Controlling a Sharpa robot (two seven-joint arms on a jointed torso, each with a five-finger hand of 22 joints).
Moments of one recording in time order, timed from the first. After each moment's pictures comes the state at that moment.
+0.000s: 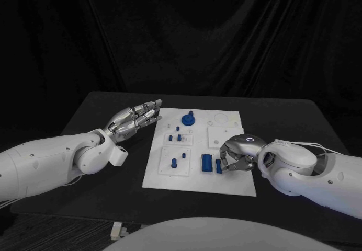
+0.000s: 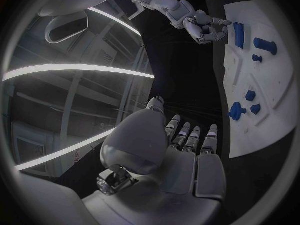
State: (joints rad) left arm 1.10 -0.96 -0.21 1.42 -0.21 0.14 0.68; left_hand 1.44 0.24 -0.22 0.26 0.51 0.30 0.05 0.04 0.03 0.03 0.11 0.23 0.02 0.01 0.14 0.05 0.01 0.16 0.02 0.28 0.02 0.08; right arm 1.10 -0.90 -0.21 1.72 -1.70 -0.20 -0.22; right_hand 1.49 -0.15 0.04 0.28 0.07 0.95 0.03 0.66 0.63 1.44 -0.05 1.55 1.31 1.46 -0.10 1.55 1.30 0.10 1.37 0.02 1.32 1.29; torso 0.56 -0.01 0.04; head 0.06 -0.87
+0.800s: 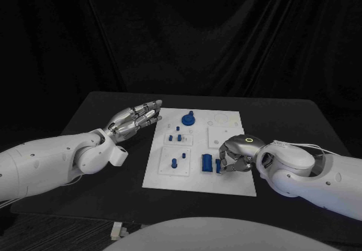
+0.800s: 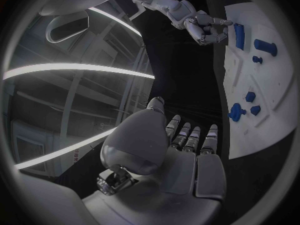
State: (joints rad) left arm 1.10 -0.96 -0.21 1.42 -0.21 0.15 0.68; left_hand 1.44 0.24 -0.22 0.26 0.52 0.30 0.05 0.04 0.03 0.03 0.11 0.23 0.02 0.01 0.14 0.05 0.01 0.16 0.02 0.28 0.02 0.08; right arm 1.10 -0.89 -0.21 1.72 -1.70 -0.21 -0.26; right_hand 1.40 -0.16 0.04 0.28 0.07 0.94 0.02 0.69 0.69 1.45 -0.04 1.55 1.31 1.46 -0.10 1.55 1.30 0.10 1.37 0.02 1.32 1.29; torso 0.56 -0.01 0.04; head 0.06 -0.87
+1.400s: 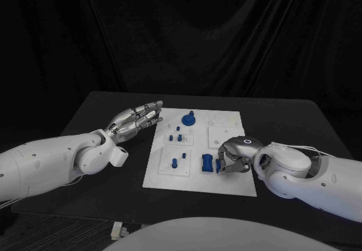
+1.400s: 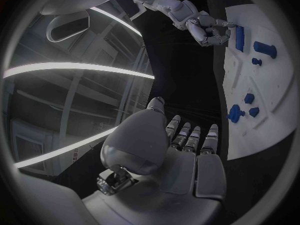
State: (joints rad) left arm 1.09 -0.95 -0.21 1.41 -0.21 0.16 0.68; left_hand 1.44 0.25 -0.22 0.26 0.52 0.29 0.05 0.04 0.03 0.03 0.11 0.23 0.02 0.01 0.15 0.05 0.01 0.16 0.03 0.29 0.02 0.08; right arm 1.08 -0.87 -0.21 1.70 -1.70 -0.22 -0.28; right_hand 1.40 -0.16 0.04 0.28 0.07 0.93 0.01 0.71 0.71 1.45 -0.05 1.55 1.31 1.46 -0.10 1.55 1.30 0.10 1.37 0.02 1.32 1.29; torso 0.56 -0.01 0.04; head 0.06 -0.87
